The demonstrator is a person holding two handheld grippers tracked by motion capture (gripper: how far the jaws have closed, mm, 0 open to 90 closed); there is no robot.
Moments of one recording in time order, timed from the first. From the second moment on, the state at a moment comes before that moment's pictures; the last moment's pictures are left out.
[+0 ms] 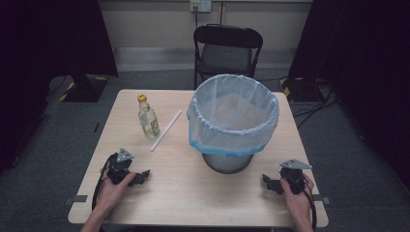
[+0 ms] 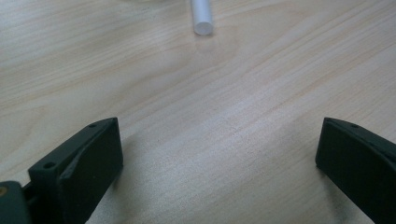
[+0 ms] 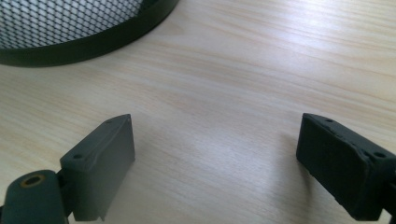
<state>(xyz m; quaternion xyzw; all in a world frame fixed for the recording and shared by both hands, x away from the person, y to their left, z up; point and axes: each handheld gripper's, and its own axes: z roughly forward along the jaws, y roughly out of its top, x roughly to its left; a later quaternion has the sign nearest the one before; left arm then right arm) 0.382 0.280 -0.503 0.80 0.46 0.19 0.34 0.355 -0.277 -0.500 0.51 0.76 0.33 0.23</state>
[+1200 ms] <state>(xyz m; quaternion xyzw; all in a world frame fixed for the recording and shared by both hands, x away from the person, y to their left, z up) 0.428 0.290 -0.451 0.77 0.45 0.19 0.41 0.356 -0.282 -0.500 0.50 0.77 0.33 0.23</state>
